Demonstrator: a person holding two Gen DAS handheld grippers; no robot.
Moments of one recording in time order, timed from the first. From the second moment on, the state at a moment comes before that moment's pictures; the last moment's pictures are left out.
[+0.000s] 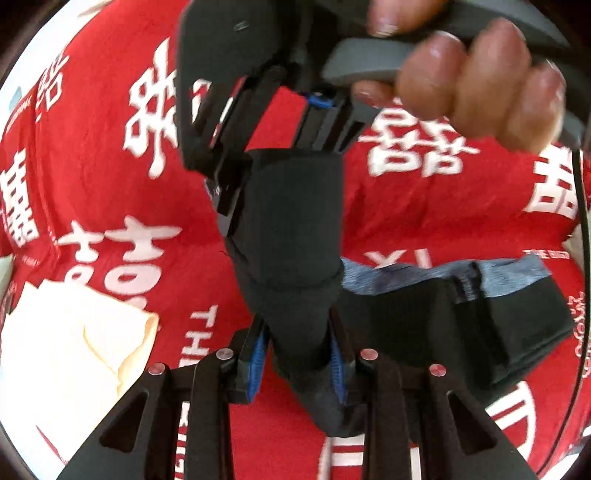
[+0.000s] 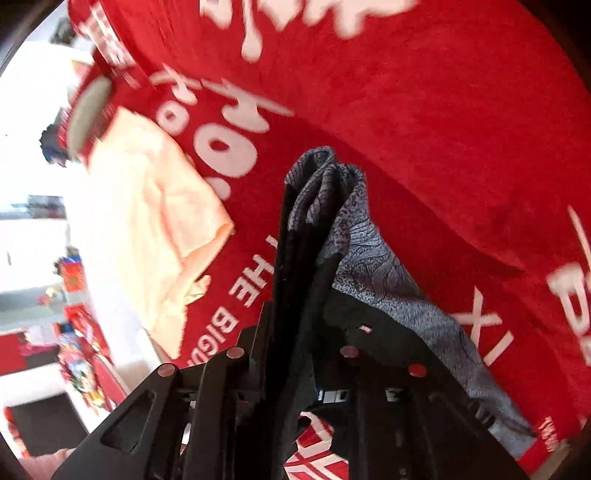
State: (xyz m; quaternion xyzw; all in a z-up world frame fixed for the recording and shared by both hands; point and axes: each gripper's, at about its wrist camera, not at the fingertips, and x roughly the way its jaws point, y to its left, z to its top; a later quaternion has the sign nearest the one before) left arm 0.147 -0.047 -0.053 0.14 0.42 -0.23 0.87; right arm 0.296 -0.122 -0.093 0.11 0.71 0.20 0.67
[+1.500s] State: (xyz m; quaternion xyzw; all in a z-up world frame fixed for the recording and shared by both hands) left arm -0.032 -0.273 -0.056 0.33 0.45 -0.40 0.73; right arm -0.017 -0.507 -0.169 0.44 0.54 0.02 0.72
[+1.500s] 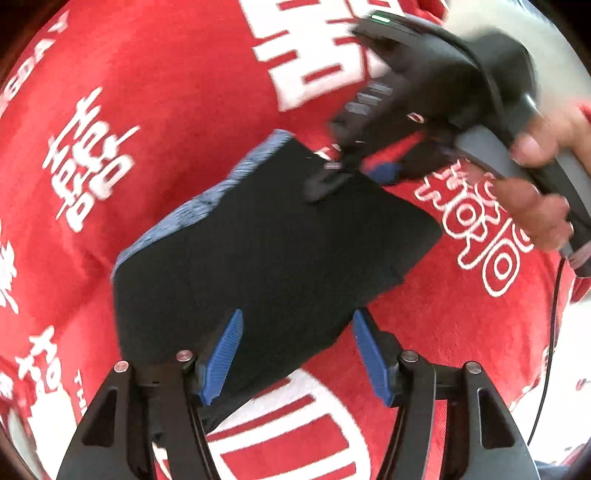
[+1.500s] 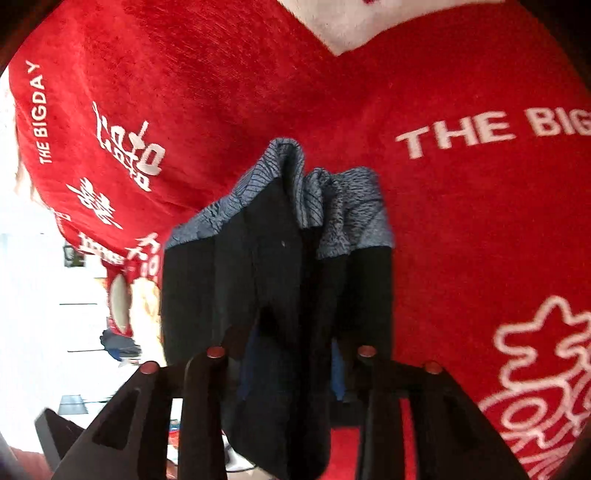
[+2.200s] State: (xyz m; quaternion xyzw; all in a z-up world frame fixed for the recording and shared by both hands) left arm 0.183 -0.229 -0.129 0.16 0.57 -0.18 0.79; right arm -0.033 -0.434 -0.138 0.27 0.58 -0.04 0.77
